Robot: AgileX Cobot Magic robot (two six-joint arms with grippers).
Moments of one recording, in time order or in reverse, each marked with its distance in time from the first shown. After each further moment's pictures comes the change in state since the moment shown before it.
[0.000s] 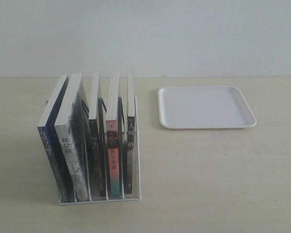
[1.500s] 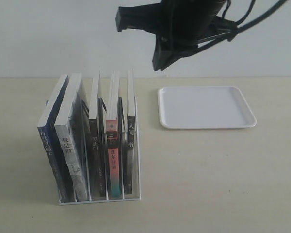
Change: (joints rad) left arm 0.000 0.000 0.000 0.000 0.000 0.000; right arm 0.656 1.129 -1.032 -0.137 0.586 0.385
